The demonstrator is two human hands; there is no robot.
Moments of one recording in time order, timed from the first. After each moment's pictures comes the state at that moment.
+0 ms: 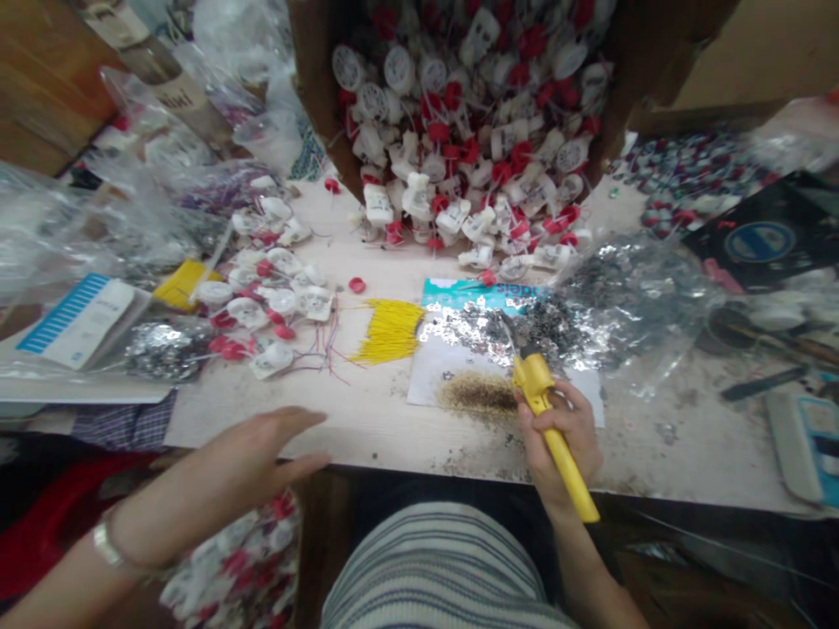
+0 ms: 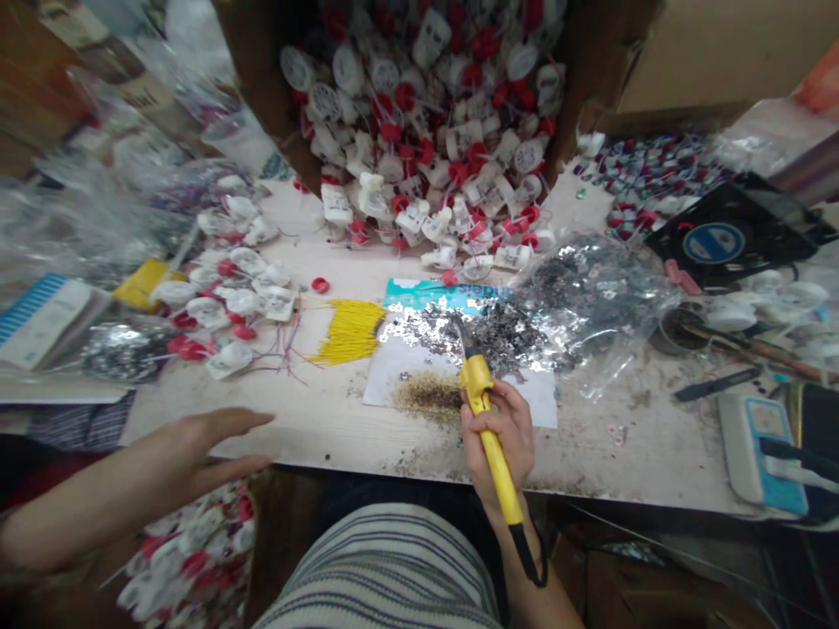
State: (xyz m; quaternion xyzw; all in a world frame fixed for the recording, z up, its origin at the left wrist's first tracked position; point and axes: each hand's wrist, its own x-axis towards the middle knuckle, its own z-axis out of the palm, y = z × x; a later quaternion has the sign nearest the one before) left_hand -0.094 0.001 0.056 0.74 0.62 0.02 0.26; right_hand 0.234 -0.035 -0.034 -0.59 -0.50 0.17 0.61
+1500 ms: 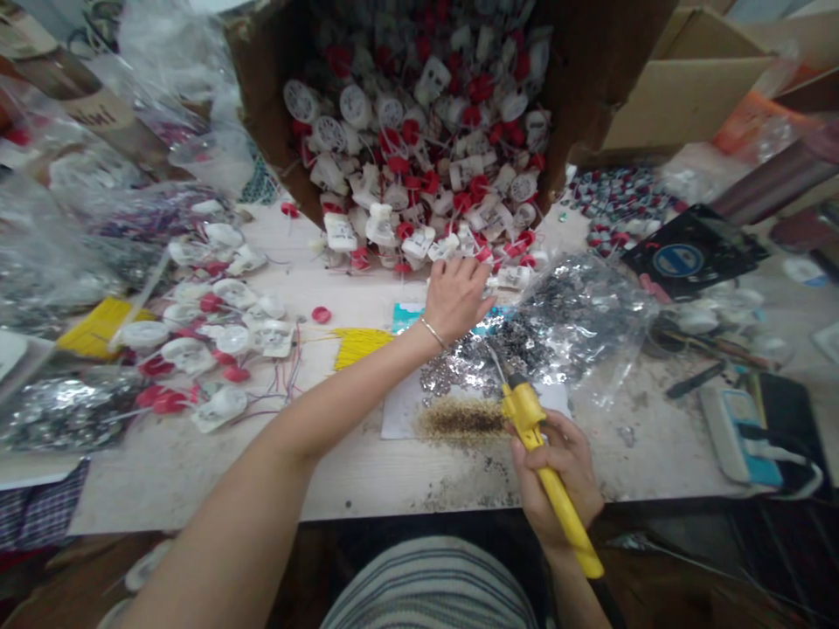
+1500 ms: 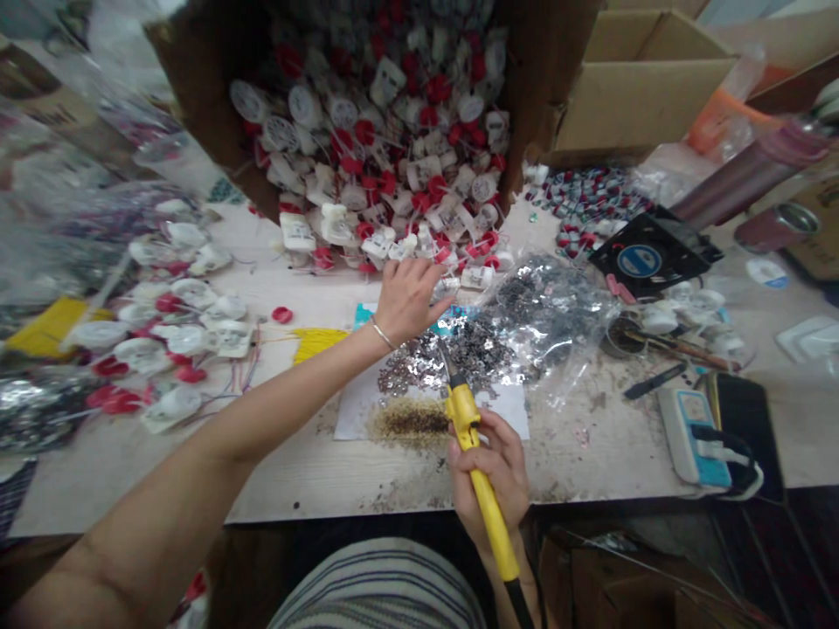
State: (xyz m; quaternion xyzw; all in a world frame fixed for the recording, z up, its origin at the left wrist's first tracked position) left_hand 0.154 0.183 -0.001 0.89 0.42 0.19 0.00; right_hand 0.242 -0.042 -0.016 -0.60 -0.53 0.14 0.58
